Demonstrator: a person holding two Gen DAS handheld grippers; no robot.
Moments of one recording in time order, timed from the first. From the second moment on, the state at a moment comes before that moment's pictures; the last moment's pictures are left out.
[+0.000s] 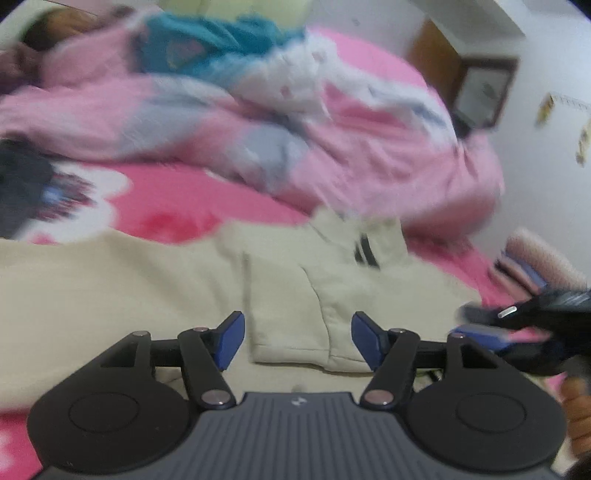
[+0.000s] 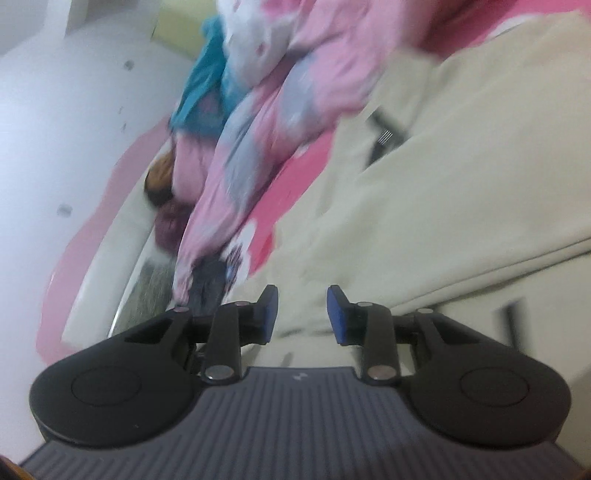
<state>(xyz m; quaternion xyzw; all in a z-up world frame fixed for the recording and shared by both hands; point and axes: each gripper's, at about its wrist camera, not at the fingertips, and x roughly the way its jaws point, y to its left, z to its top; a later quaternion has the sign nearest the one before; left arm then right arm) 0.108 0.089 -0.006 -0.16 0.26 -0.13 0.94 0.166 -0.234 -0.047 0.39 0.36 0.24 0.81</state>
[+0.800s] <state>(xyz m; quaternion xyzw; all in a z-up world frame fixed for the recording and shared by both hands) -0.001 0.361 -0.024 -0.35 0.16 0.34 0.86 0.172 0.075 0.048 0.24 0.40 0.48 0.74</state>
